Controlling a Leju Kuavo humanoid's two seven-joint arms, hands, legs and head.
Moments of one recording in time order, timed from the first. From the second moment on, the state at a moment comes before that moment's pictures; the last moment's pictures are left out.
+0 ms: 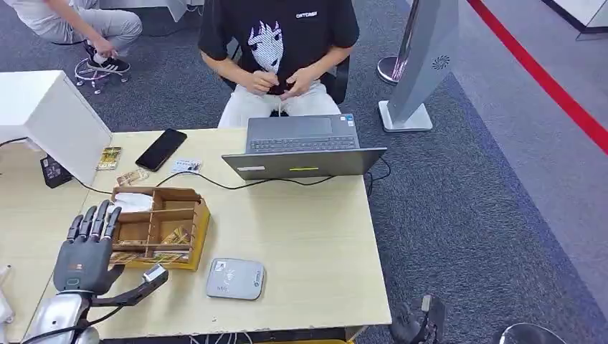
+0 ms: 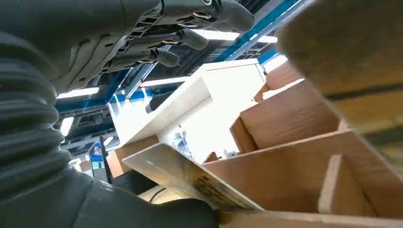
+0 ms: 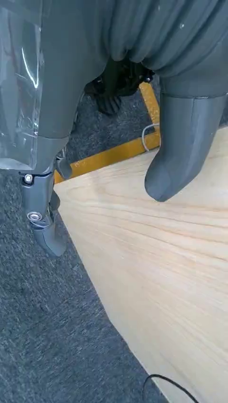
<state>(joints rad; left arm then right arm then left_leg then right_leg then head) -0.08 0.18 -0.16 -1.29 -1.54 0.31 -0.04 -0.18 0.19 -0.83 -0.44 0.22 0.14 -0.45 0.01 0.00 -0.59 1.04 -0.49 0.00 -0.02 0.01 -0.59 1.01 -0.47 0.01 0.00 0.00</state>
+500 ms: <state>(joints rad) -0.09 0.14 -0.16 -1.24 -1.54 0.34 -0.07 -0.18 0.20 -0.83 -0.44 0.21 0.14 -0.45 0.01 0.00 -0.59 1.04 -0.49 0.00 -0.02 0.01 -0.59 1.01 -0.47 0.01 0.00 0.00</state>
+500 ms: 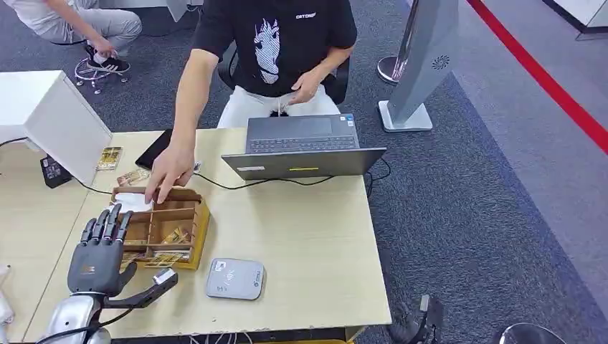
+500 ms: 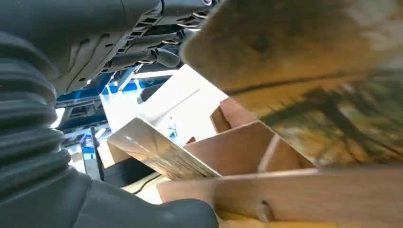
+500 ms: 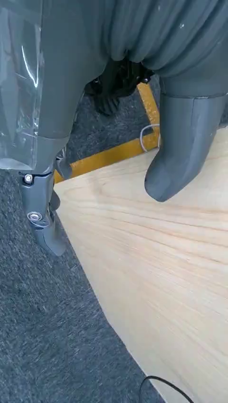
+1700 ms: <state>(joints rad) -0.08 0.13 -0.14 -1.22 -1.53 0.35 -0.10 -0.18 0.20 -0.82 -0.44 0.20 0.14 -0.45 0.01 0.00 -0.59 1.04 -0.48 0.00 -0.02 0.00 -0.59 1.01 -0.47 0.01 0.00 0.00</state>
